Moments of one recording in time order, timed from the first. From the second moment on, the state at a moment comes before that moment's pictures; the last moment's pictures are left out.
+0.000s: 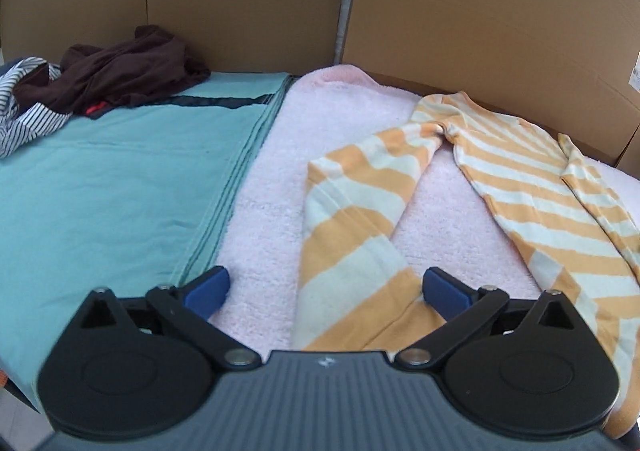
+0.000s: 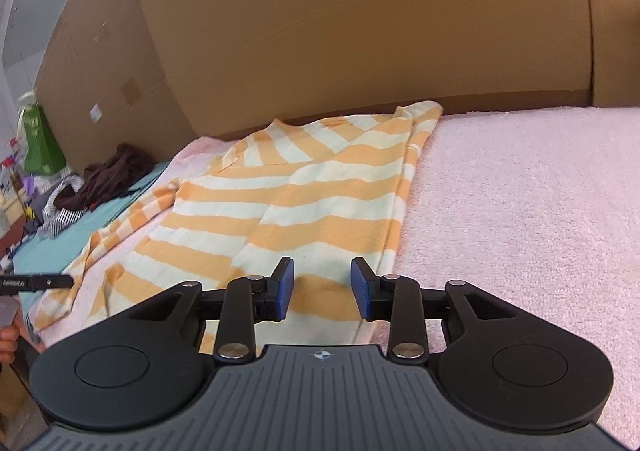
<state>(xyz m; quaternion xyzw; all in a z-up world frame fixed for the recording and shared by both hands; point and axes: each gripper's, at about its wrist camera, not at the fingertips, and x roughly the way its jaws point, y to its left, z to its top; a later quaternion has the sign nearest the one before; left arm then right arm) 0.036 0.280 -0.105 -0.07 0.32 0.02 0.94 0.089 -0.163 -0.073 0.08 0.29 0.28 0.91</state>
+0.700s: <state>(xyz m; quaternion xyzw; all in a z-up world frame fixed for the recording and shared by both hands) 0.011 0.283 -0.064 -0.05 0.26 -0.02 0.96 0.038 -0.006 -0.064 0.04 0.35 0.57 0.74</state>
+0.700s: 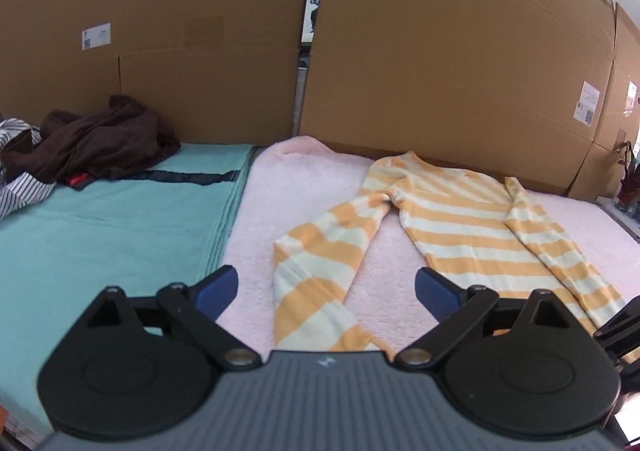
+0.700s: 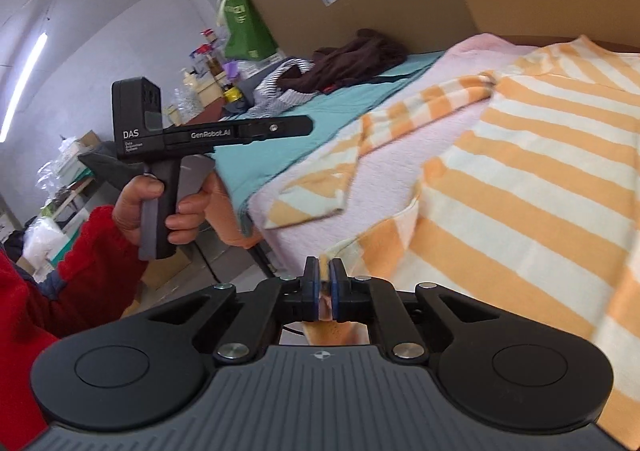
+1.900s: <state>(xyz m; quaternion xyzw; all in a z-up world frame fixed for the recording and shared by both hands) 0.012 0.344 -0.056 0.00 0.24 0.02 0.97 0.114 -0.089 -0.092 0.24 0.35 0.44 0.79</state>
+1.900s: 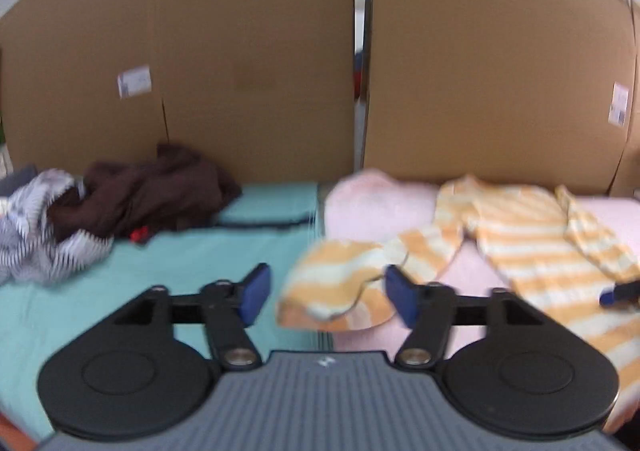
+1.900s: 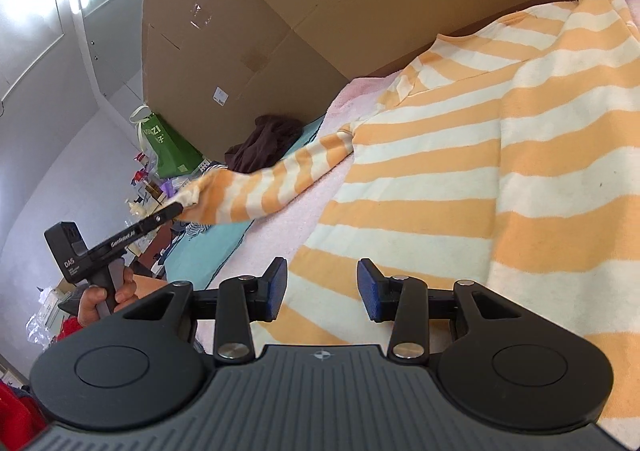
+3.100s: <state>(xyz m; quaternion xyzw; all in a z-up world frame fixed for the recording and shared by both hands) 0.002 0.223 -0.082 0.13 0.28 -0.19 0.93 0.115 -0.096 -0.099 0.28 0.35 0.44 0.78</state>
